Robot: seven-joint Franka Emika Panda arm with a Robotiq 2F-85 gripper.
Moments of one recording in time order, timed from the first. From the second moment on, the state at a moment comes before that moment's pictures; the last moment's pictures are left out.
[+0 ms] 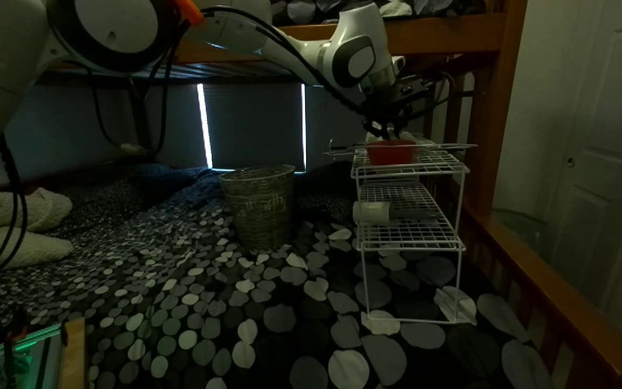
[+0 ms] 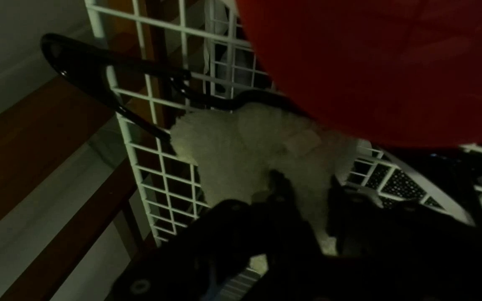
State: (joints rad) arm -0.05 0.62 0.09 -1.19 0.04 2.40 -0.94
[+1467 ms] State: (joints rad) arm -0.11 0.03 0.21 -1.71 0.42 2.24 -1.31
